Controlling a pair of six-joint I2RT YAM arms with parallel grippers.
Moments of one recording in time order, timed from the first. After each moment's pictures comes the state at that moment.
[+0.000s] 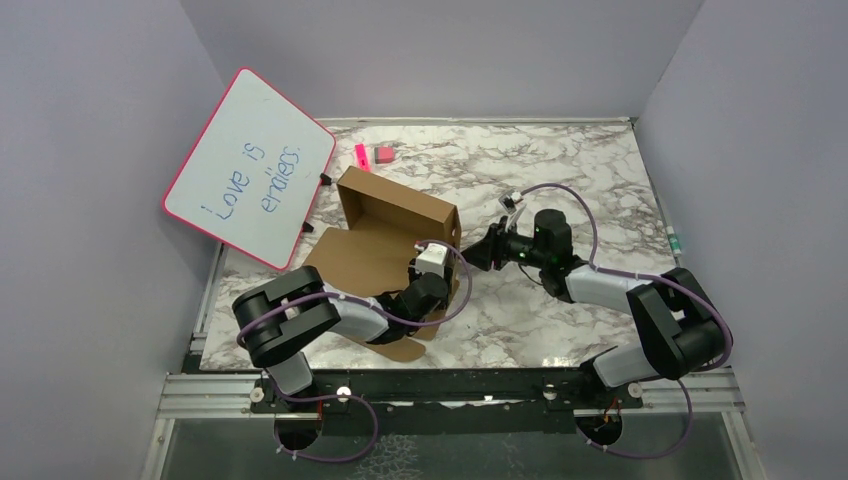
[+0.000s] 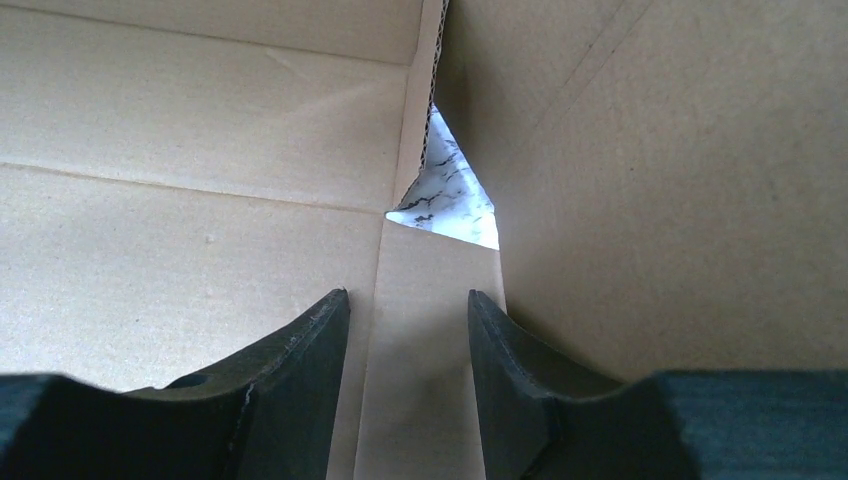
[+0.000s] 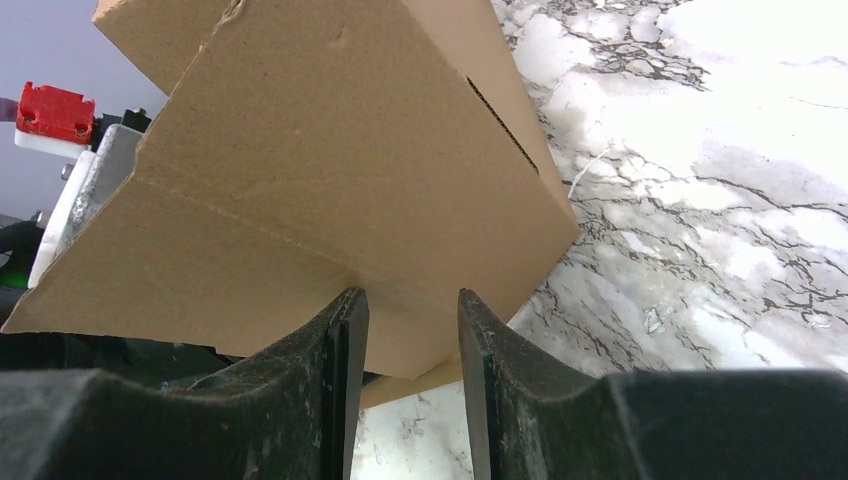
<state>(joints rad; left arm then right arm) -1.07 1.66 0.53 0.58 -0.53 -0.49 0.43 1.45 0.51 0.64 -0.65 0.40</state>
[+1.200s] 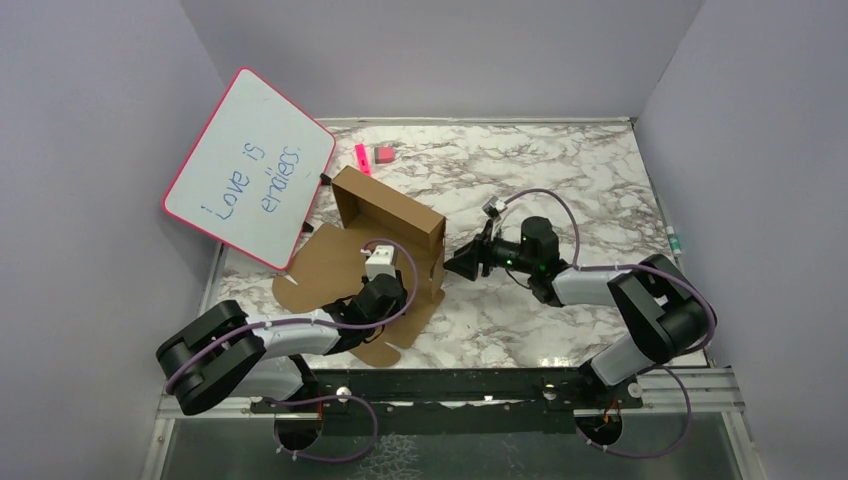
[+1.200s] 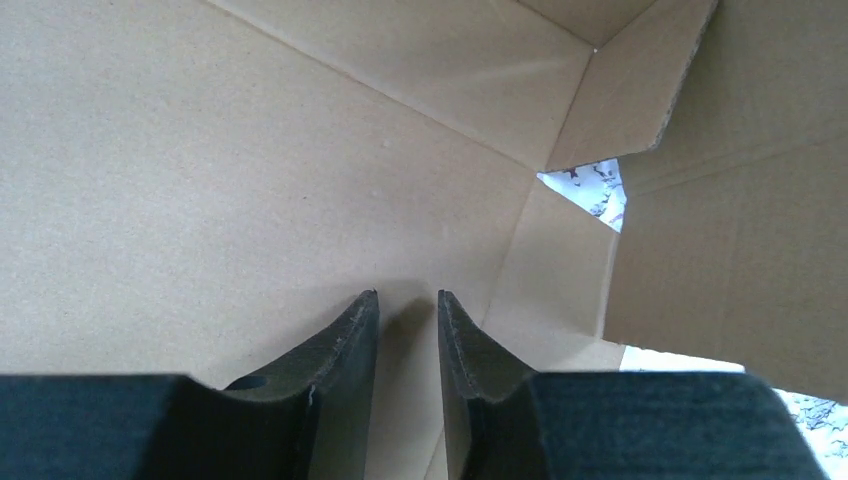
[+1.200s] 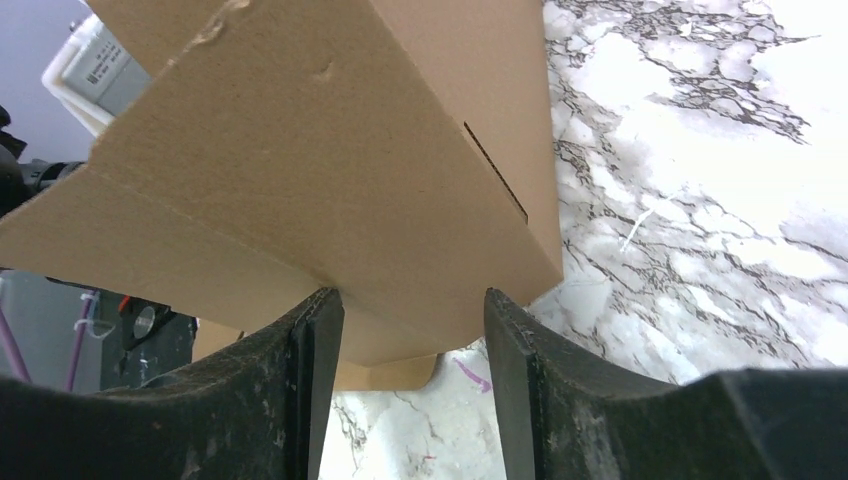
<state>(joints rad) -0.92 1.25 0.30 0.32 -0.44 -0.65 0.52 1.54 0.49 0.82 -0.65 0.36</state>
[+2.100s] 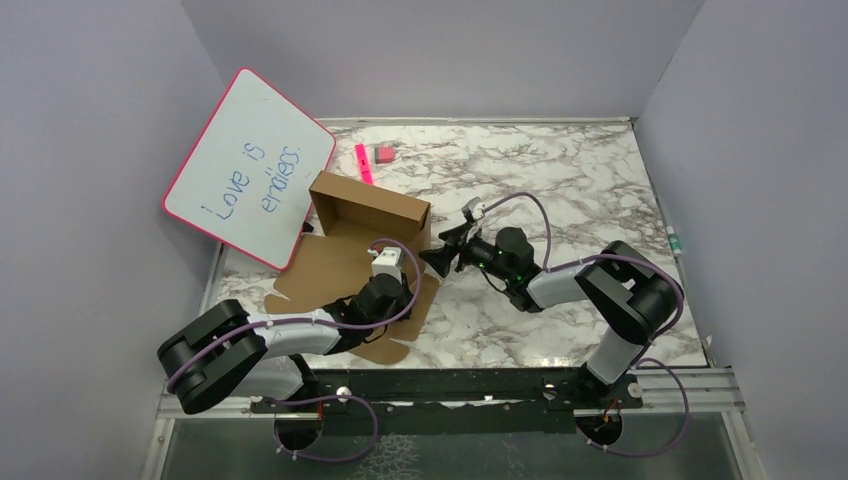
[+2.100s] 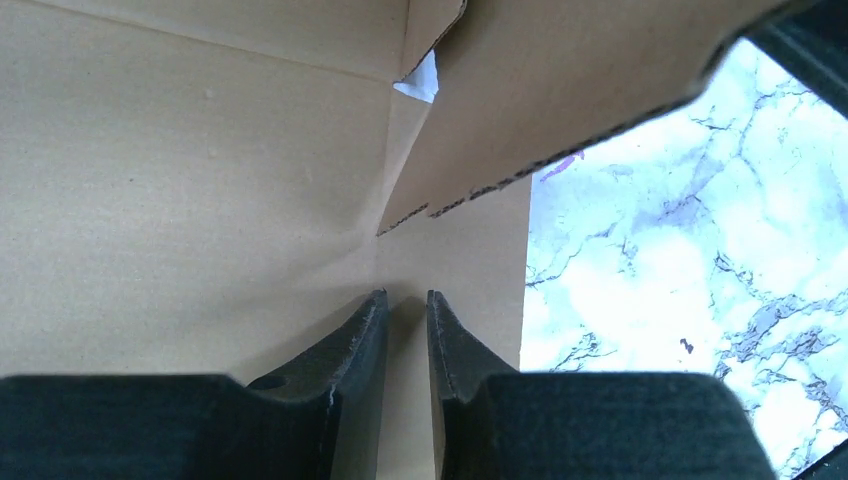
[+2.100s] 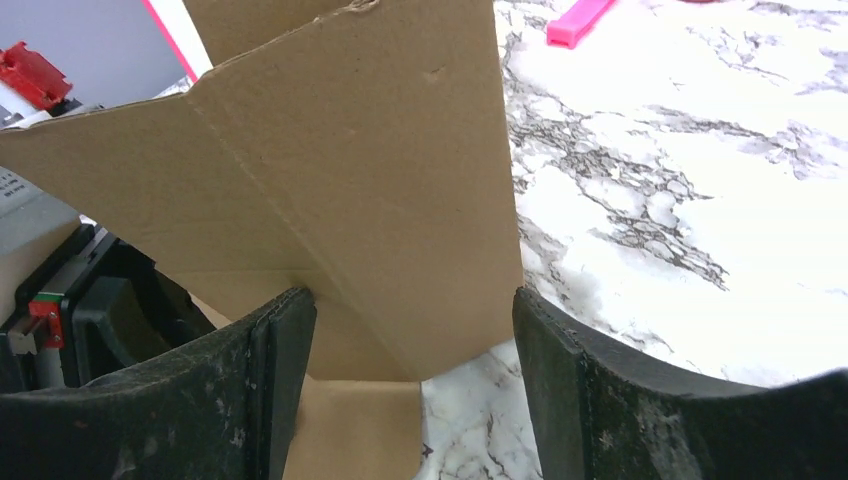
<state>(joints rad) -0.92 1.27 0.30 0.35 -0.29 -0.65 0.70 1.71 0.55 1.07 -0.29 0.22</state>
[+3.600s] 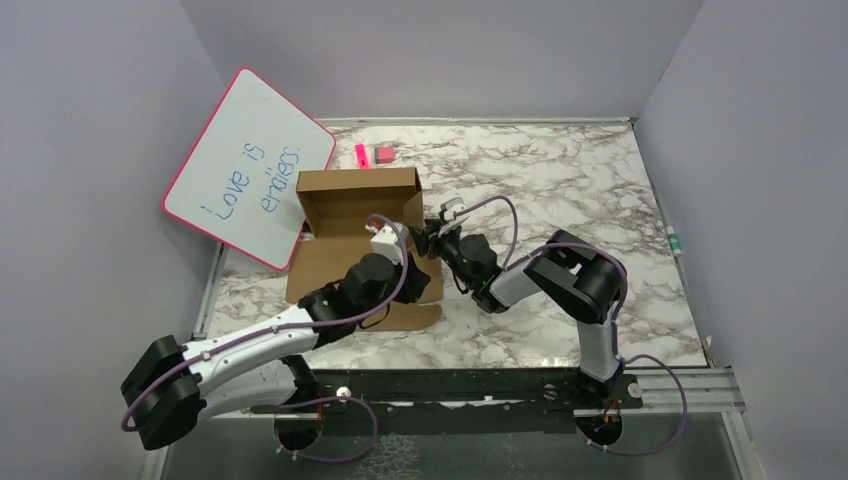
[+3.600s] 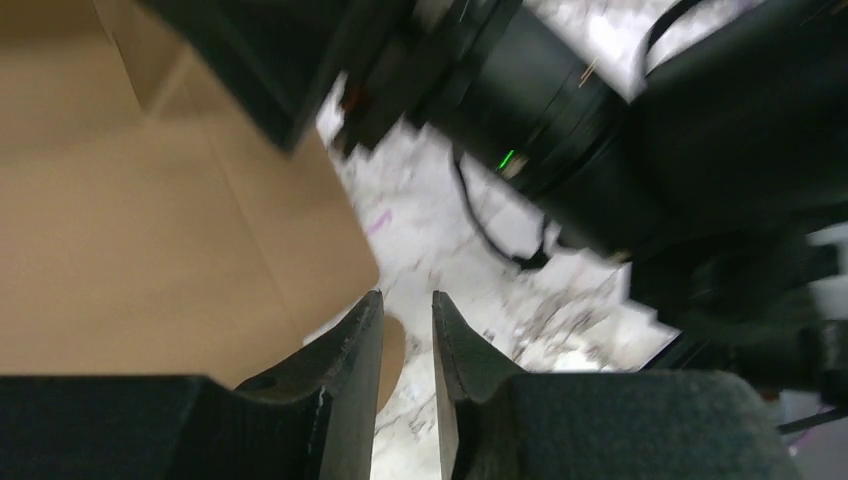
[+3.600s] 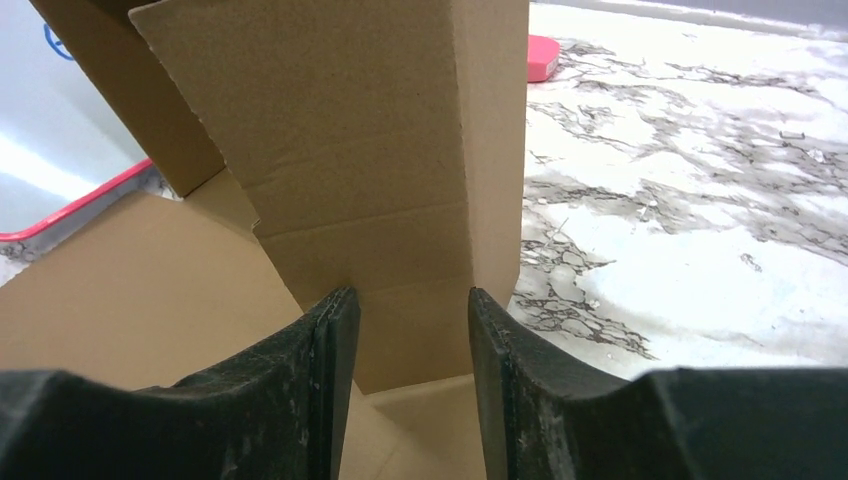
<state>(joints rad) -0.95 1.03 0.45 0.12 -0.21 -0.64 0.86 1.98 0.74 1.25 0.24 0.13</state>
